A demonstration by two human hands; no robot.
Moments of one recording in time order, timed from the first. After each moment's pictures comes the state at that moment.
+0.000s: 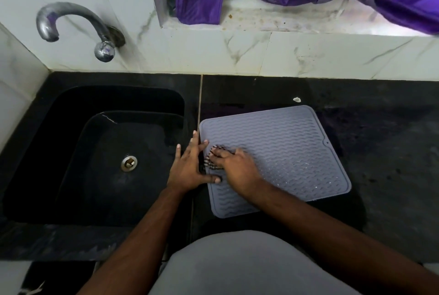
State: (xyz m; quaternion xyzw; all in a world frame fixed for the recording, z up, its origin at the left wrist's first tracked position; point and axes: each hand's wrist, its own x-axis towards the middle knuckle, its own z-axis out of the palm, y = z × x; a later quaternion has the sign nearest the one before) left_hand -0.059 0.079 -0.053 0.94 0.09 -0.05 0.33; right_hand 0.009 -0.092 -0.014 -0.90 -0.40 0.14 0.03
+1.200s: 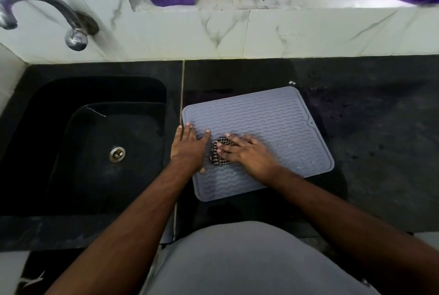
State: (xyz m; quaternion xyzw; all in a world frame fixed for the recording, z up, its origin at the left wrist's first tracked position) left_hand -0.018 0.017 -0.016 0.95 0.06 -0.29 -0.08; right_hand 0.038 -0.190 -0.040 -0.85 -0.52 0.11 0.03
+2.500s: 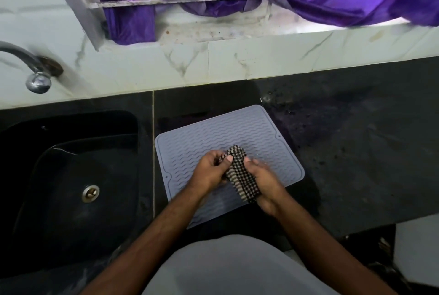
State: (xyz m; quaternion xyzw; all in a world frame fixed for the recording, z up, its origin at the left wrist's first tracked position) left_hand -0.006 -0.092 0.019 0.69 0.22 -0.13 0.68; right_hand 0.006 -0.238 0.013 -0.55 0.18 0.28 0.76
